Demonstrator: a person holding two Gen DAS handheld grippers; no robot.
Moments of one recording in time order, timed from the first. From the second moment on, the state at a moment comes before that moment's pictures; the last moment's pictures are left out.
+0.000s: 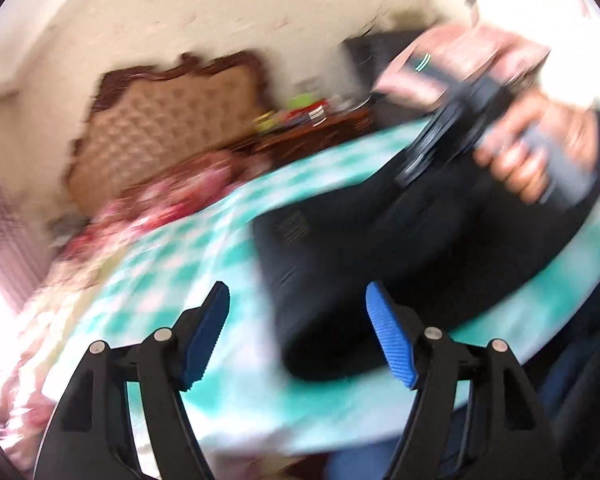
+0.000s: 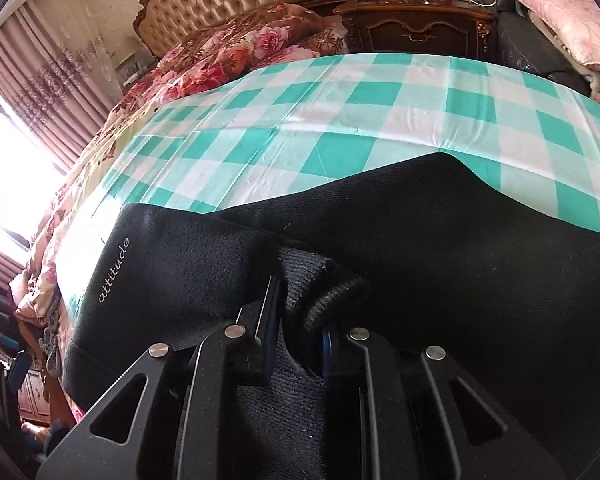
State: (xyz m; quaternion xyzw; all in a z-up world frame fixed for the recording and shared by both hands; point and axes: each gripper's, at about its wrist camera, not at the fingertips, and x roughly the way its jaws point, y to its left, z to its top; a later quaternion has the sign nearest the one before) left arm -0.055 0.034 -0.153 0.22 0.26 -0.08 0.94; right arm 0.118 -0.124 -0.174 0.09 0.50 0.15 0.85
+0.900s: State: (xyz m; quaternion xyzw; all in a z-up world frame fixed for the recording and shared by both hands) left arm -0.055 0.021 -0.234 0.51 0.24 0.03 0.83; right arm 0.111 -0.115 -0.174 0.02 0.51 0.08 0.86
